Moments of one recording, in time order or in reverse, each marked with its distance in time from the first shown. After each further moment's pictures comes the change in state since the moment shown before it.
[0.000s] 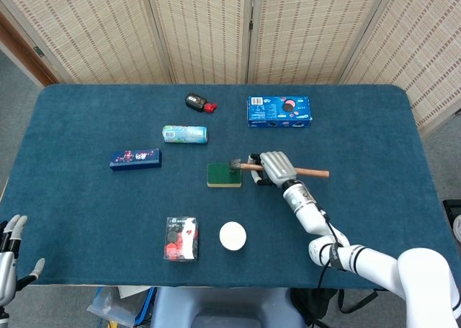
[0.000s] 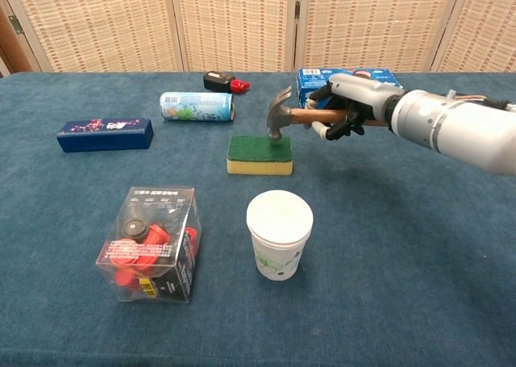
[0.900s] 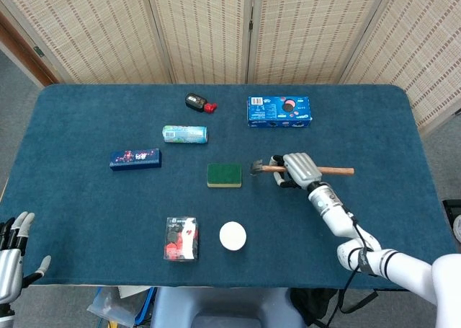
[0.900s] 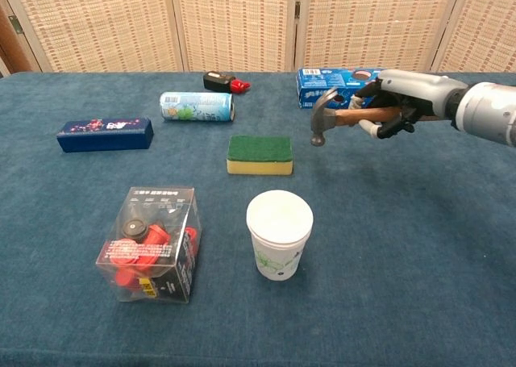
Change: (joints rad) left arm -0.013 0.000 0.001 -0.024 0.017 0.000 0.020; right arm -0.083 0.149 -0.058 -0.082 -0.093 -0.003 0.090
